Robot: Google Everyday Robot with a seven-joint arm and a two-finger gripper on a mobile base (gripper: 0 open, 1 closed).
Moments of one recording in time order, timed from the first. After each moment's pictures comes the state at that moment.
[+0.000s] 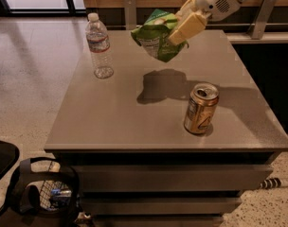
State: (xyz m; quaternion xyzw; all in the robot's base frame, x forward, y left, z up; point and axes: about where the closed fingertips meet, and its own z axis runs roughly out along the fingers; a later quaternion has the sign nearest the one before) arm 0.638 -0.093 0.992 -0.61 0.69 0.16 0.36
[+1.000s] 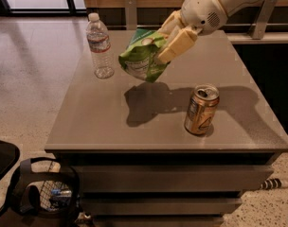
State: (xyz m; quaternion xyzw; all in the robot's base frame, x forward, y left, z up) arm 0.583 -0.050 0.974 -0.69 0.60 0.25 0.33
